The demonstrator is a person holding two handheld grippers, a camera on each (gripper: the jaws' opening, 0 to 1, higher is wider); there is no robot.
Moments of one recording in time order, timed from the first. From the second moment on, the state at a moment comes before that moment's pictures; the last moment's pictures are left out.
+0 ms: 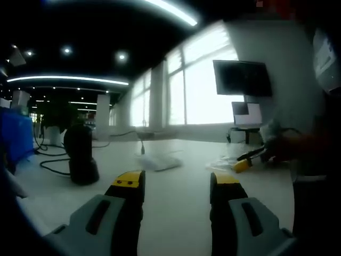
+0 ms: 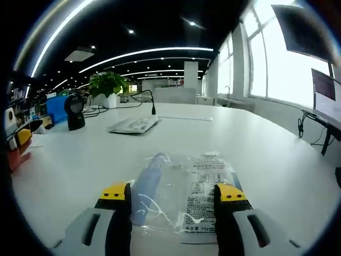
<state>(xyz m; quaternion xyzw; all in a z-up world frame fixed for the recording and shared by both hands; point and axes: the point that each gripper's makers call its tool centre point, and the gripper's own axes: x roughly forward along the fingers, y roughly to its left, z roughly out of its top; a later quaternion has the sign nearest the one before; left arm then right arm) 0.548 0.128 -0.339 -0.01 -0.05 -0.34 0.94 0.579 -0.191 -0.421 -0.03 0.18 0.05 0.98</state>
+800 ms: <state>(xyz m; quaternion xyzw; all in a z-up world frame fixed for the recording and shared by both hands) 0.549 0.129 -0.339 0.00 -0.04 -0.33 0.94 0.578 -0.215 -0.386 -0.01 0.12 0.06 0.99</state>
